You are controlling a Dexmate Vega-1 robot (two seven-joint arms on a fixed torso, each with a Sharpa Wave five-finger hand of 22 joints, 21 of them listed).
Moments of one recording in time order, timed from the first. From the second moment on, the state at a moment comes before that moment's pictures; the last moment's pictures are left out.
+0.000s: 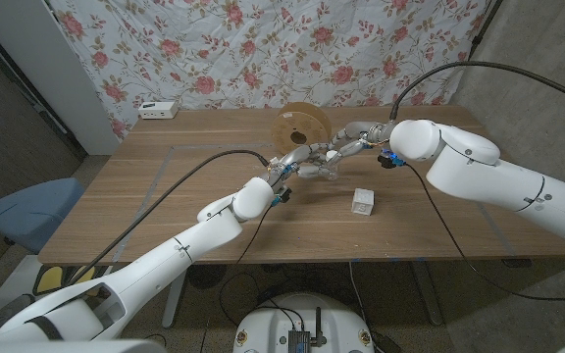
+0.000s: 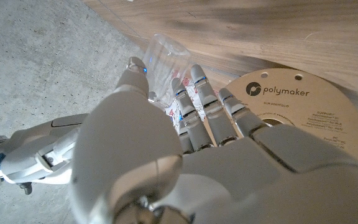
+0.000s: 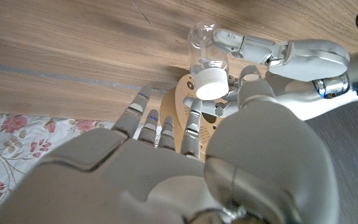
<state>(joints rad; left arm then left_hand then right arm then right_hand) 0.76 0.53 0.75 -1.69 0.16 0.00 0.13 1.08 0.02 0.22 -0.13 0.19 0.28 -0.02 0.19 0.17 0.82 -0.15 0.19 0.18 0.82 -0.10 0.17 0.16 0.32 -0.04 0.18 0.16 -0.51 -0.99 -0.80 -2.34 -0.21 -0.90 0.39 0.78 -0.03 0.28 -0.09 0.18 0.41 0.01 0.34 0.28 0.06 0.10 0.20 0.20 0.08 0.12 0.20 0.19 0.33 0.12 0.18 0.17</state>
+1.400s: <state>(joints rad) 0.76 0.52 0.75 -1.69 0.16 0.01 0.13 1.07 0.02 0.23 -0.13 0.19 0.29 -0.03 0.19 0.17 0.82 -0.15 0.19 0.18 0.82 -0.10 0.17 0.16 0.32 -0.04 0.18 0.16 -0.37 -0.95 -1.07 -2.39 -0.44 -1.15 0.38 0.73 -0.04 0.25 -0.11 0.18 0.62 0.00 0.44 0.30 0.17 0.12 0.22 0.20 0.16 0.12 0.22 0.19 0.38 0.13 0.19 0.17</state>
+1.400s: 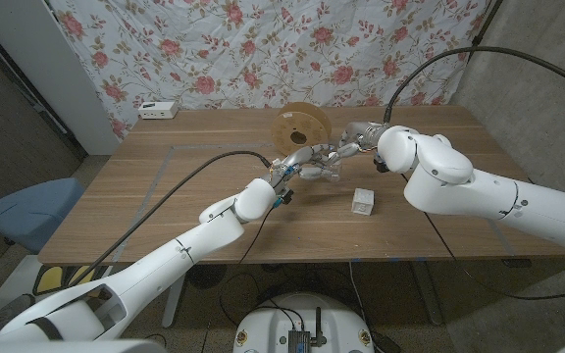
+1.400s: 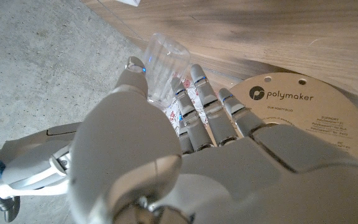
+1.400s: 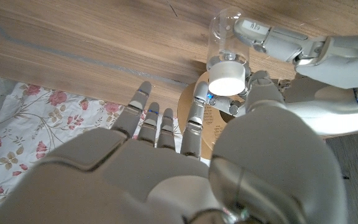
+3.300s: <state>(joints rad) 0.75 0.52 0.76 -1.68 0.15 0.00 0.12 1.06 0.01 0.23 -0.13 0.19 0.29 -0.03 0.19 0.17 0.82 -0.15 0.18 0.18 0.83 -0.10 0.17 0.16 0.32 -0.04 0.18 0.16 -0.41 -0.93 -1.04 -2.36 -0.46 -1.13 0.33 0.86 0.01 0.31 -0.17 0.18 0.73 -0.05 0.56 0.36 0.24 0.07 0.22 0.20 0.23 0.06 0.23 0.20 0.42 0.10 0.19 0.17</state>
